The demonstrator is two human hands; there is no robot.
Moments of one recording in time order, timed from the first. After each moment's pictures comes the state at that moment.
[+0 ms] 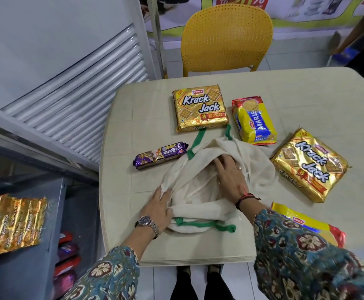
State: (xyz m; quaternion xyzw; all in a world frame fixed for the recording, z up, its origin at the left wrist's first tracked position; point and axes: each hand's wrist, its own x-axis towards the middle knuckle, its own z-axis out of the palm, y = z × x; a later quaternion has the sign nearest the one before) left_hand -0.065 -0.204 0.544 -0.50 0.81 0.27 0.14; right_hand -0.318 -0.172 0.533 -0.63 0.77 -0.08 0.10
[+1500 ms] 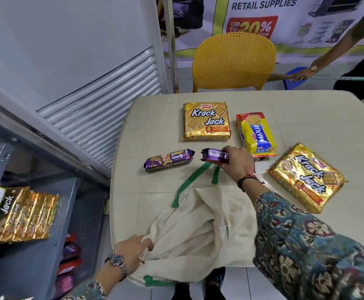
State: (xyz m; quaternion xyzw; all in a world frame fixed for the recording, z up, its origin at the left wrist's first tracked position) left_hand 0.048 -0.143 0.554 -0.40 0.83 0.25 0.29; right_hand -0.329 -0.216 0.616 -0.53 0.83 -0.08 0.15
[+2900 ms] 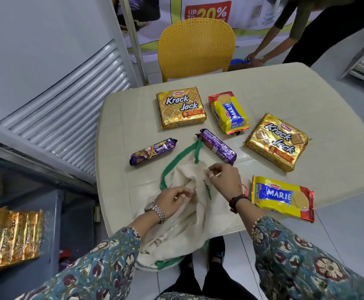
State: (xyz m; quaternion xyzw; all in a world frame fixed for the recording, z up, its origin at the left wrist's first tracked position) left_hand -0.078 -0.174 0.588 -0.35 0.79 0.50 0.00; right_hand -0.262 -0.104 0.624 -0.34 0.87 -0.26 0.25
